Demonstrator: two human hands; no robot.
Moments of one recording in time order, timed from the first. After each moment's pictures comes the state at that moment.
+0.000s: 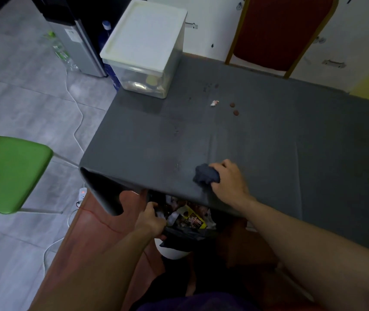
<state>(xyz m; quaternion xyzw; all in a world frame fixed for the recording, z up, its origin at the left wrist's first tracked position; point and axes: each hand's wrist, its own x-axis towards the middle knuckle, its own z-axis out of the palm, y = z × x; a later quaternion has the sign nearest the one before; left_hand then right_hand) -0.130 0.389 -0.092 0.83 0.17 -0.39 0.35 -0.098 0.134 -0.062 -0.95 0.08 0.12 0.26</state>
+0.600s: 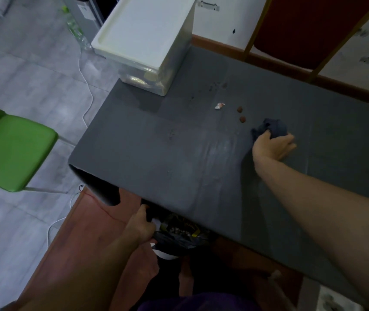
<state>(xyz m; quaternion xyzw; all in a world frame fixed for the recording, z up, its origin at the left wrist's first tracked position) -0.114 0.365 -0.095 0.83 0.20 -0.42 0.32 0.037 0.027 -0.064 -0.74 0.54 -0.12 0.38</state>
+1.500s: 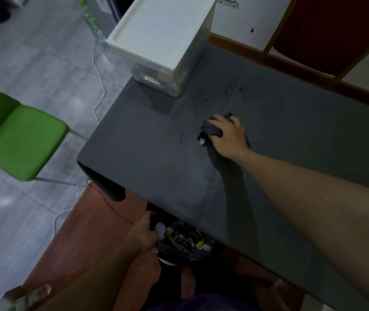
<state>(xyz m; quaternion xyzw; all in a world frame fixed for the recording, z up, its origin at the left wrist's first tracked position) -0.121 0.376 -0.090 0.81 0.19 -0.44 0.33 0.088 0.101 -0.079 -0.94 -0.02 0.13 0.31</state>
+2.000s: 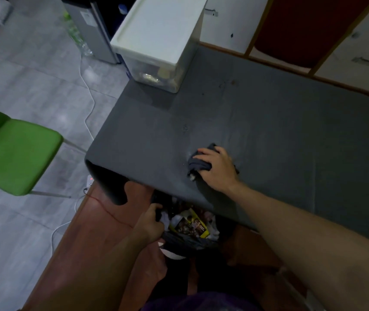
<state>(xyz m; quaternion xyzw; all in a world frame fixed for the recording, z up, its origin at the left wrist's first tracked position) -0.136 0.402 -0.095 0.84 0.13 -0.40 0.35 -0.041 0.158 -0.080 -0.94 -0.02 0.11 0.33</state>
